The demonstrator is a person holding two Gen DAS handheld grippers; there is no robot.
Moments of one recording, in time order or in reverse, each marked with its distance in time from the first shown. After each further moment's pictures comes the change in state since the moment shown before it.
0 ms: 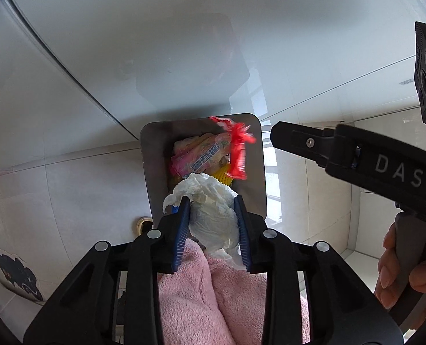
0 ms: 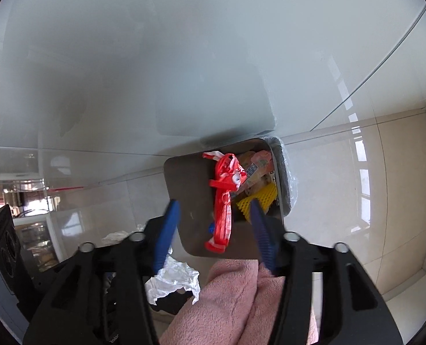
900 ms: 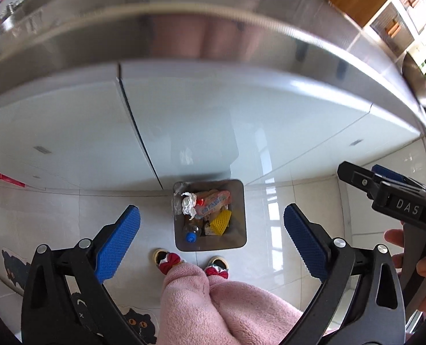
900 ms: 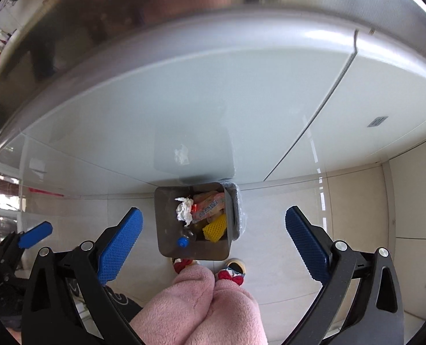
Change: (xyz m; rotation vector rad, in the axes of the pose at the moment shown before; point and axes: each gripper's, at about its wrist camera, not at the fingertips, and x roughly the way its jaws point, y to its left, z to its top) left arm -0.224 -0.027 -0.021 -0.064 -0.329 0.062; right arm -0.195 0.027 -0.020 -0.164 -0.247 -0.169
